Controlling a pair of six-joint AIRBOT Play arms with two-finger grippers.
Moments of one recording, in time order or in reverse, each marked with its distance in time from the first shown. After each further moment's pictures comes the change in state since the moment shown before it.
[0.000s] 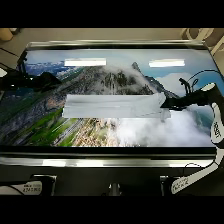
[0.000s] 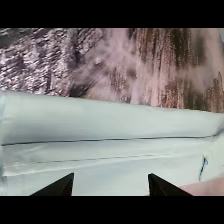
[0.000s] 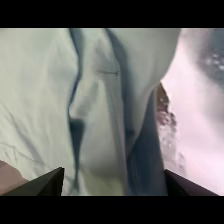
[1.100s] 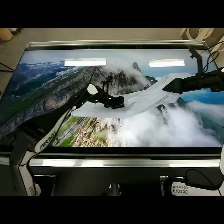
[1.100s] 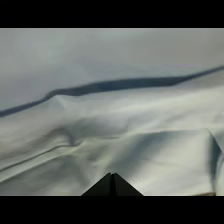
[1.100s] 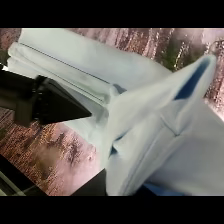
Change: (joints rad) left arm -0.695 -0.539 0.271 -0.163 0.280 -0.097; right arm 0.083 0.412 0.025 0.179 0.135 0.062
